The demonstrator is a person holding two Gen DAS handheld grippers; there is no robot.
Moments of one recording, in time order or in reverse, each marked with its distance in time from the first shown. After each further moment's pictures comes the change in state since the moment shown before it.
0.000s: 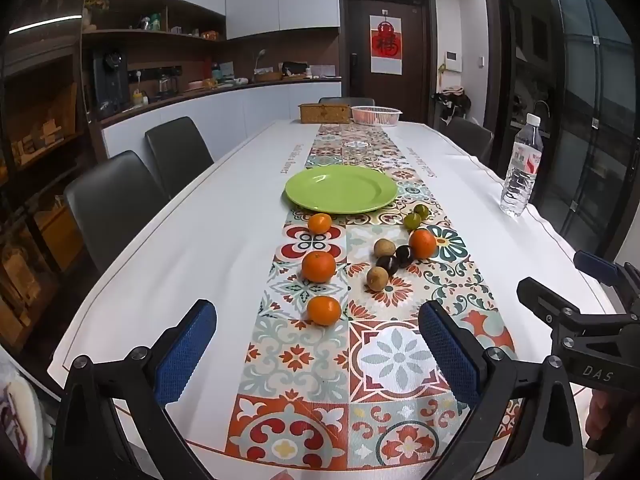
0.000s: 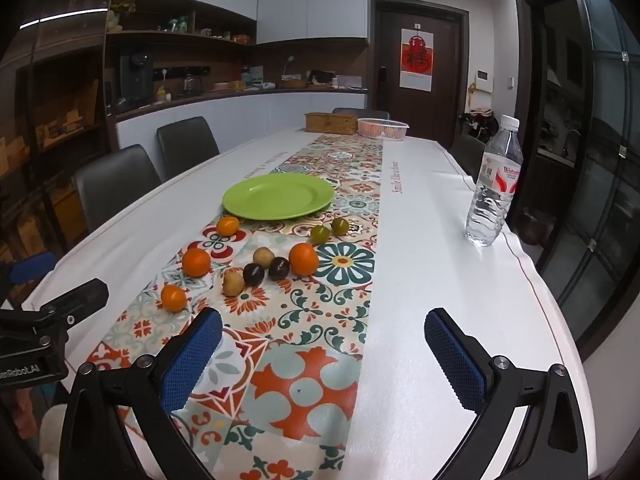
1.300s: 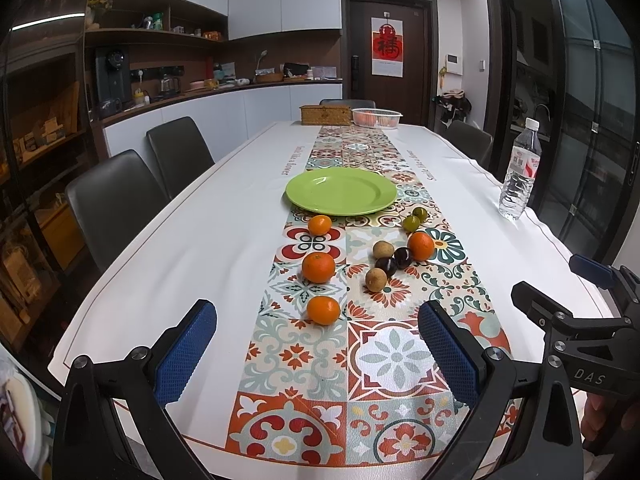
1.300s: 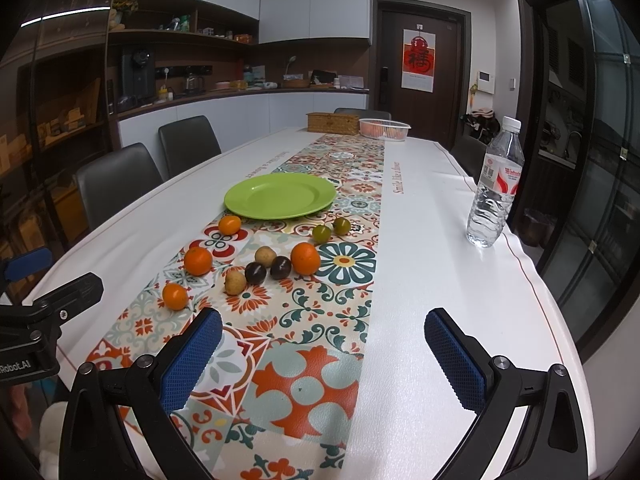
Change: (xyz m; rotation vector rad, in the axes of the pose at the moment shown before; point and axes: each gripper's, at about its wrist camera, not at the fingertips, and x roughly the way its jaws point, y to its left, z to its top) left arm -0.009 0.001 0.003 -0.003 -0.014 -0.004; right arm -0.001 0.000 0.000 -0.002 0.005 -0.001
